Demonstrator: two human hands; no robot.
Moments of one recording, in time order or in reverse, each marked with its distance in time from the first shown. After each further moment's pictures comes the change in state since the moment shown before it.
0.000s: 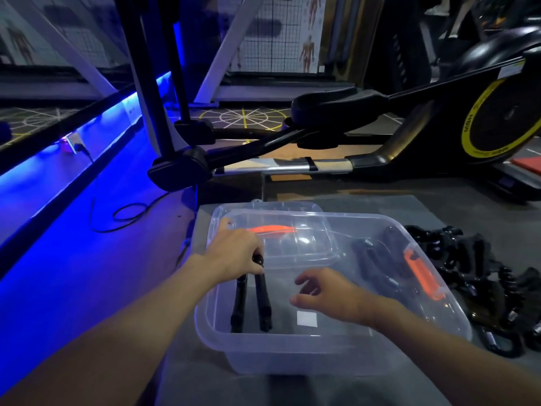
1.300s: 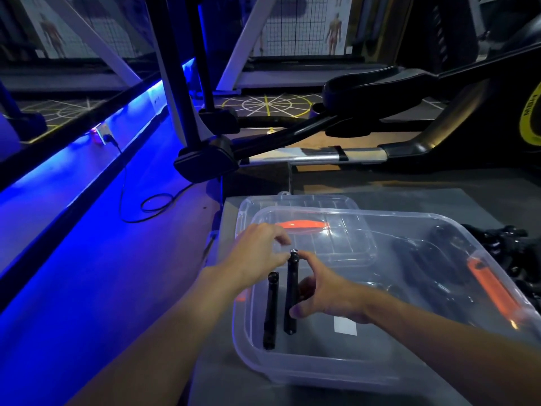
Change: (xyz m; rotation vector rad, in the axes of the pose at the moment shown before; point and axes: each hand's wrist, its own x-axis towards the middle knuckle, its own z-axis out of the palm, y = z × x) left_hand -0.018 -0.015 -0.004 -0.518 0.144 -0.174; right_hand 0.064 -0.029 0.038 0.497 -0.269 -0.070
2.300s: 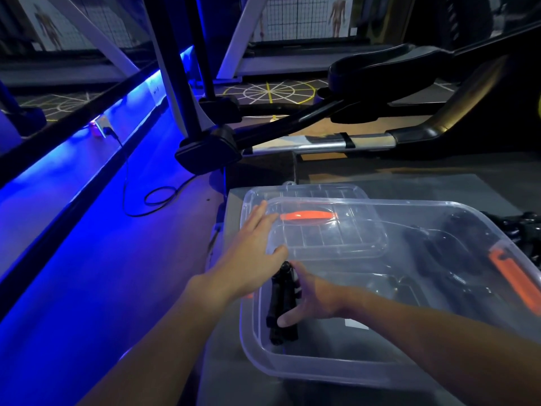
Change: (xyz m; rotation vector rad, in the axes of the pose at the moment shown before) left_hand -0.017 -0.022 0.002 -0.059 -0.077 -0.086; right_hand 0.045 0.031 0.025 -0.279 -0.012 -0.003
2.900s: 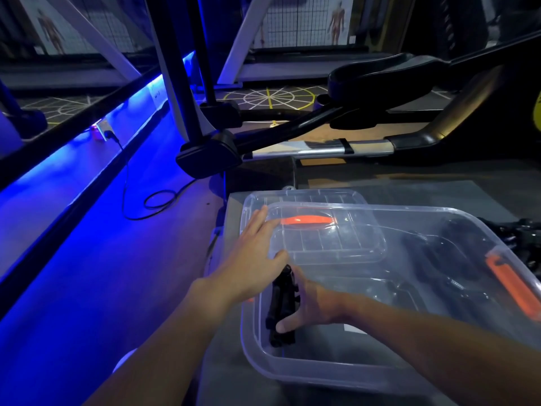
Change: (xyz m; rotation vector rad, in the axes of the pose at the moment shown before) left_hand 0.000 0.002 0.001 0.007 -0.006 0.005; right_hand 0.003 0.005 0.004 -0.081 0.009 -0.029
